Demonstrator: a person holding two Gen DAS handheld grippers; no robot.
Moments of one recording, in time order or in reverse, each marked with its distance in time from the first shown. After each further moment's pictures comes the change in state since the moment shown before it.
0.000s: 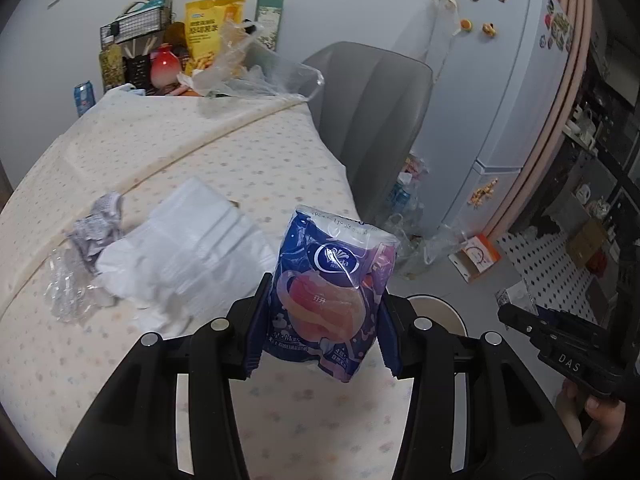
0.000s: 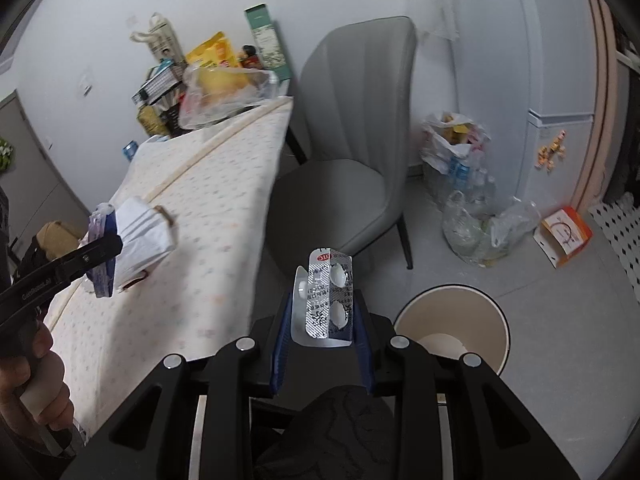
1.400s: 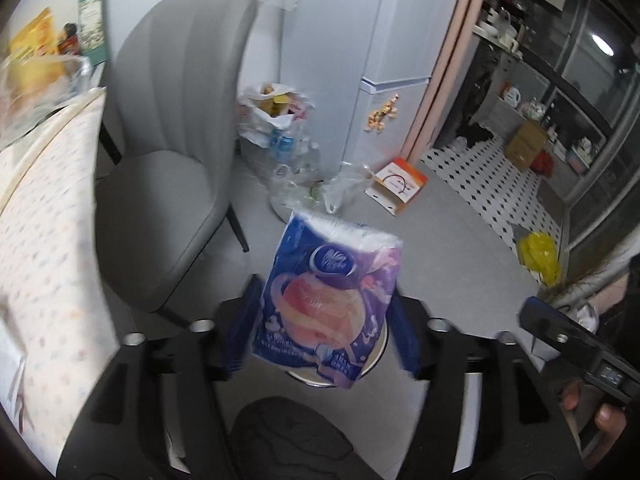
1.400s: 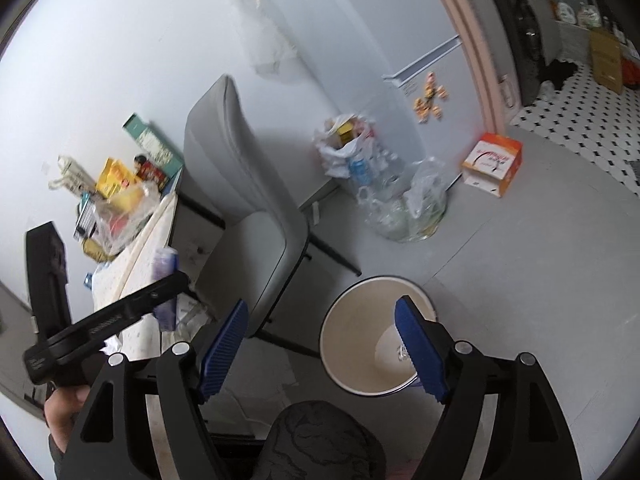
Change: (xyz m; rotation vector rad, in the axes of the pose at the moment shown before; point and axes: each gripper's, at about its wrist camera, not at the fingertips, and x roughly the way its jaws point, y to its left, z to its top) left arm 0.119 -0.222 0.016 0.293 0.206 -0.247; right arm -0.068 -0.193 -0.040 0.462 -0.157 -0.081
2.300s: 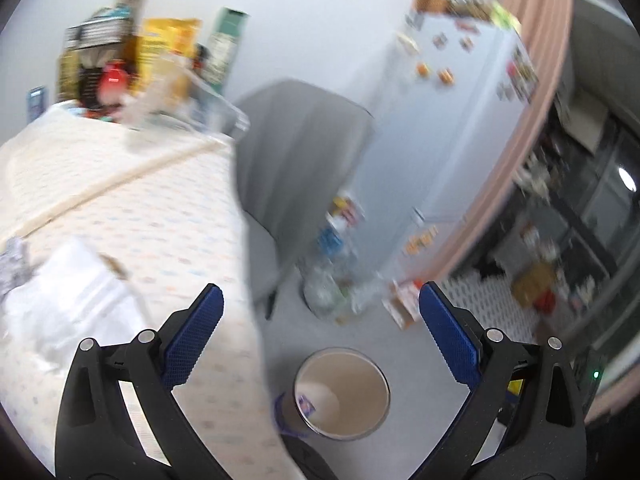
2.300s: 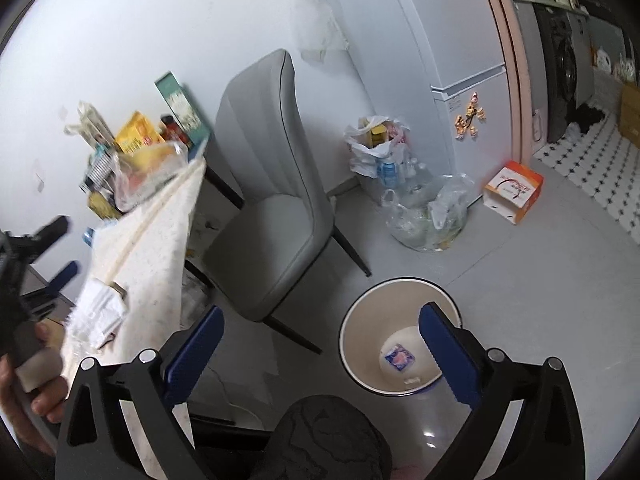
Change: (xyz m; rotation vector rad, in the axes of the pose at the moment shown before) left arm -0.154 0.124 -0.049 -0.363 -0.406 0.069; right arm 0.014 0.091 -0.020 -0.189 0.027 -0.026
